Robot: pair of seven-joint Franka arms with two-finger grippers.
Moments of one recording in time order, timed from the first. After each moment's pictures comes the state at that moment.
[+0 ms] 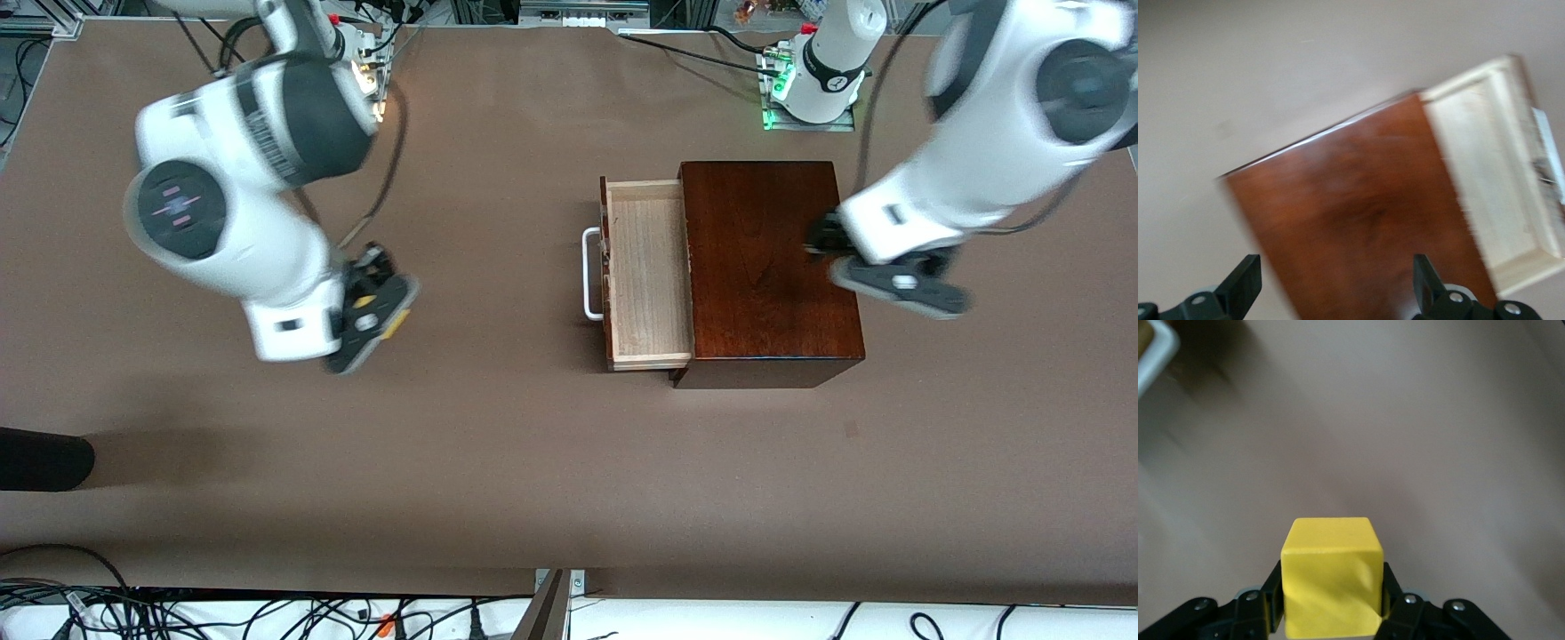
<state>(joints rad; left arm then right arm) -0.31 0.24 -0.06 -1.49 -0.01 1.65 0.06 0.39 0.58 -0.16 -1.03 0.13 1.46 -0.57</state>
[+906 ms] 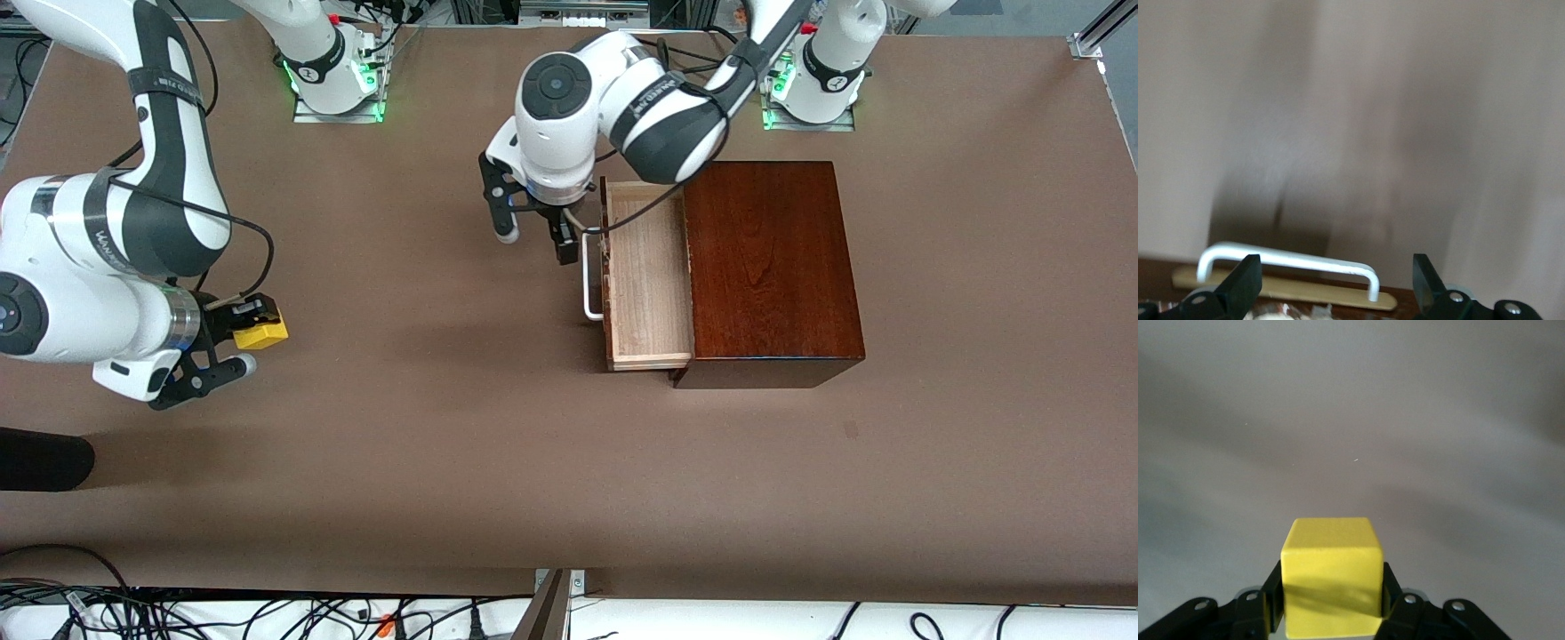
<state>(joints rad) -0.73 0.56 -0.15 -1.35 0.01 1.89 0.58 0.25 0.46 -0.19 -1.43 0.12 1.64 -0.33</state>
